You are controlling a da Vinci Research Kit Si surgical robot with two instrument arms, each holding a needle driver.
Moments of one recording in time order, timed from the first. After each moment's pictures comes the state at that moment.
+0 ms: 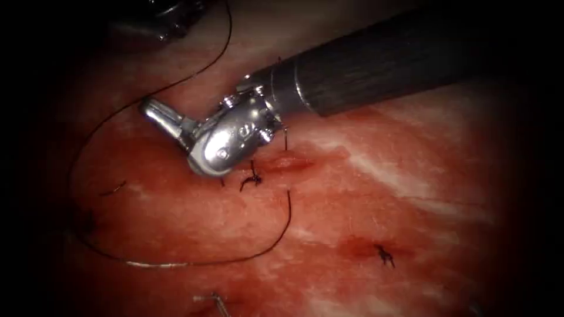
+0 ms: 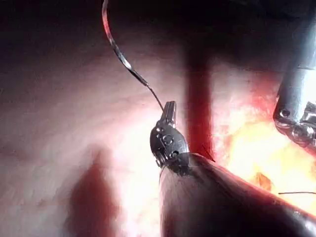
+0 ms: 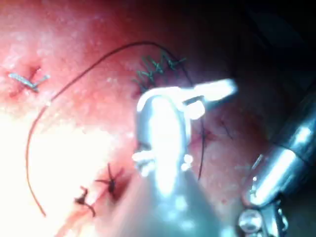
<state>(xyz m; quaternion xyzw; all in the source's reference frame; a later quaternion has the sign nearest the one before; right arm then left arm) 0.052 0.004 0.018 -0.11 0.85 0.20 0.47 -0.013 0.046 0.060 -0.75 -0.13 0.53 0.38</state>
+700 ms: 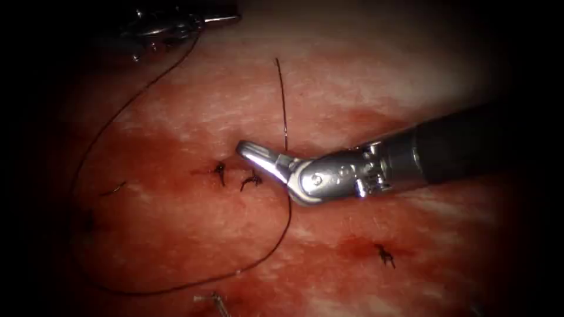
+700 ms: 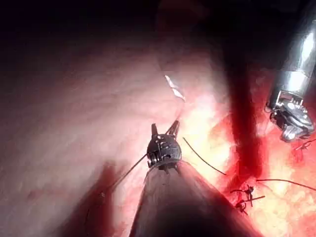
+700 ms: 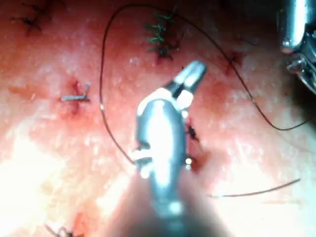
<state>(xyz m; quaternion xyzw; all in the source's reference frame) 0.039 0.002 0.023 -0.02 0.68 0.23 0.69 -0.012 0.040 0.059 -0.58 -0.12 0.71 0.38</state>
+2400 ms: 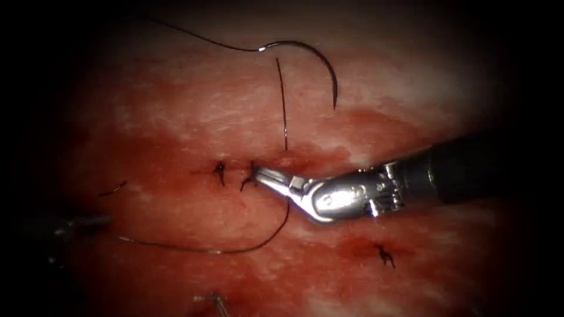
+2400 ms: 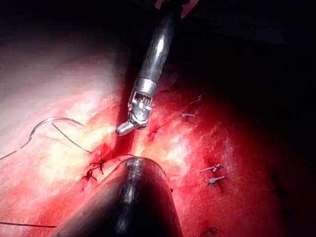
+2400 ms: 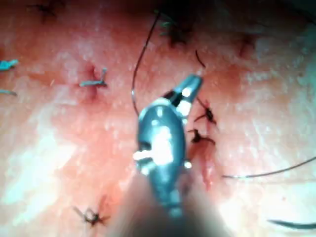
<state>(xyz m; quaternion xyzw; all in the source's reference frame) 0.037 -0.001 0.024 -0.02 0.64 0.19 0.74 -0.004 0.011 0.038 -0.29 -0.23 0.92 0.10</state>
